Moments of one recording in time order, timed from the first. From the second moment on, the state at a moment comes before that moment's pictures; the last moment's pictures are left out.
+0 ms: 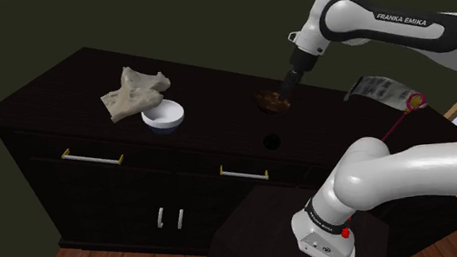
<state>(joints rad) -0.03 -0.83 -0.29 -2.52 -0.06 1.73 -0.33</state>
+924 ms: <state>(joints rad) -0.05 -0.71 -0.54 -2.70 -0.10 1.97 -0.55</state>
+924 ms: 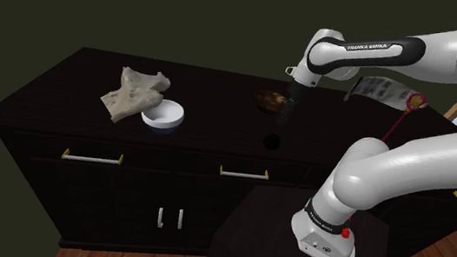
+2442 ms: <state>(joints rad) -0.10 -0.63 -0.33 -2.70 -0.10 1.92 -0.22</state>
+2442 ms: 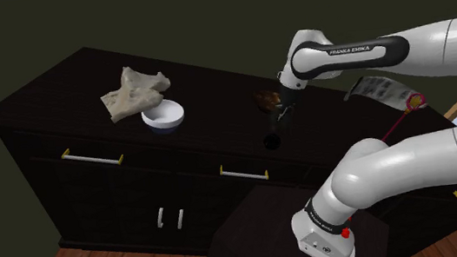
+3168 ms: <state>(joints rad) -0.12 -0.43 -0.11 -2.66 -0.07 1.86 0.32</state>
